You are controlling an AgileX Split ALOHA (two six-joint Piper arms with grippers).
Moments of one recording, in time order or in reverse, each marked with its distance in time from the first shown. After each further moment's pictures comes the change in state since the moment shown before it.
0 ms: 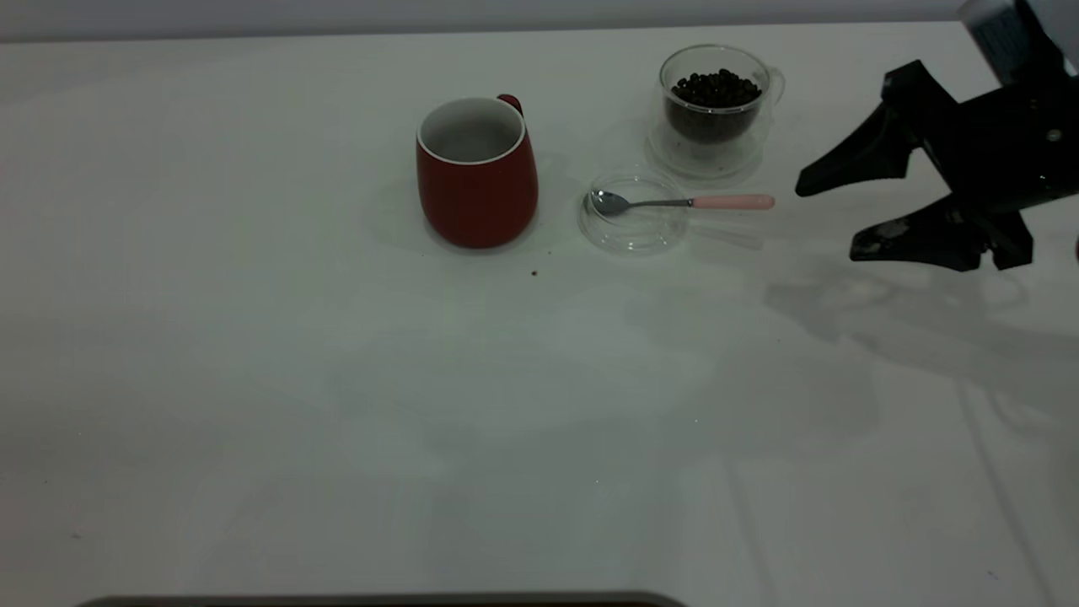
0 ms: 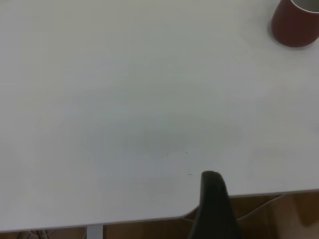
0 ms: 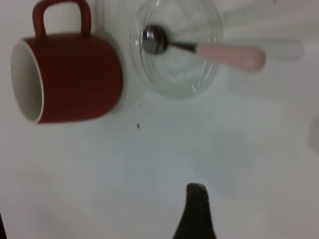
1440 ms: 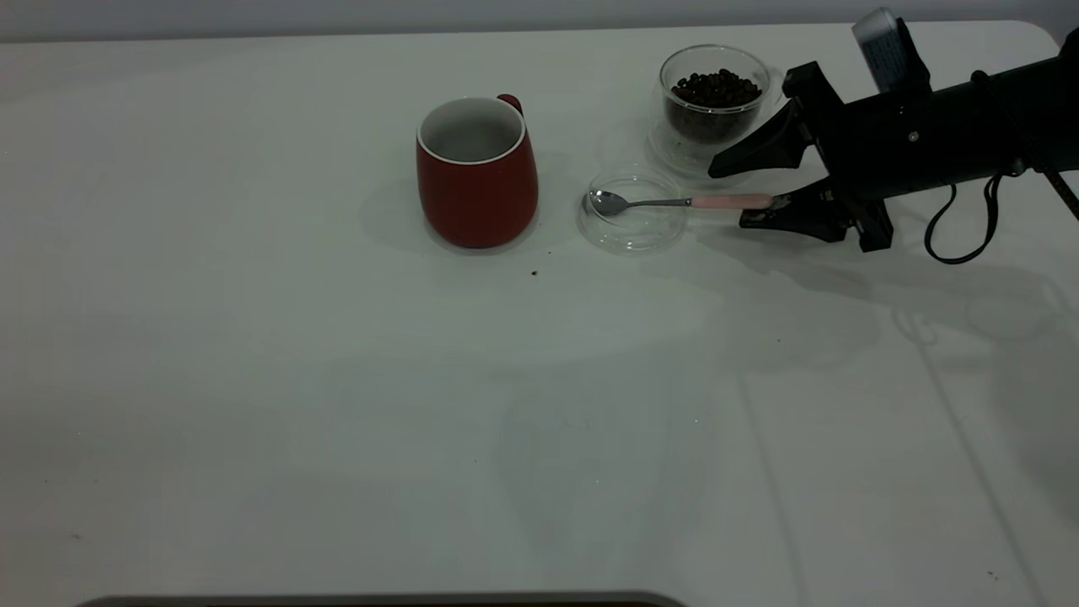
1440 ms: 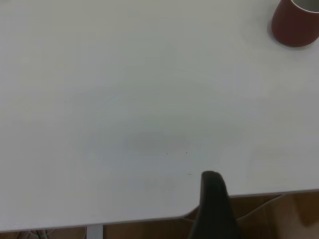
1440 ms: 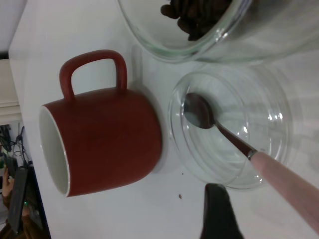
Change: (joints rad) left arm 0.000 0.000 0.000 0.000 0.001 0.000; right arm 0.074 0.281 -0.343 0.044 0.119 0.100
